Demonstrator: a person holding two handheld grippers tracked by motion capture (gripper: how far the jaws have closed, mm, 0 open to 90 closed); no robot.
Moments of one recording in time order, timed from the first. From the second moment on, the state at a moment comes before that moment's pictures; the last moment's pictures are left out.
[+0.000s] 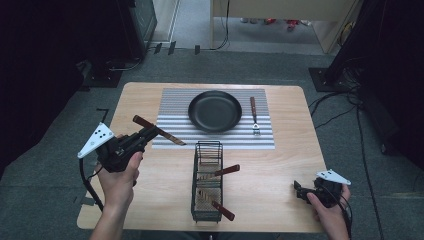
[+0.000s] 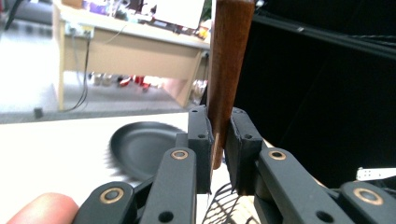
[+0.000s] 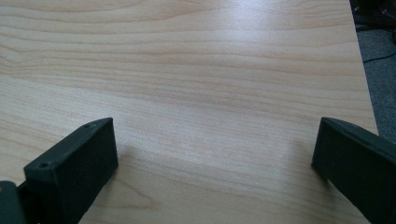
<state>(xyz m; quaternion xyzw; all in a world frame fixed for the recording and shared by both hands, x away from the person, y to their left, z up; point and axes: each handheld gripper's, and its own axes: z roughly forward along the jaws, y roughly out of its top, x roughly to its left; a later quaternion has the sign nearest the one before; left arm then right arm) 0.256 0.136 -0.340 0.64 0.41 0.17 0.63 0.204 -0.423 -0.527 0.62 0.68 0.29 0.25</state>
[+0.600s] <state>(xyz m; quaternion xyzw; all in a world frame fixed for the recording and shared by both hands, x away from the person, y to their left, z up) 0.303 0.119 -0.378 0.71 0.47 0.18 0.49 0.204 -0.423 -0.527 0.62 0.68 0.29 0.25</state>
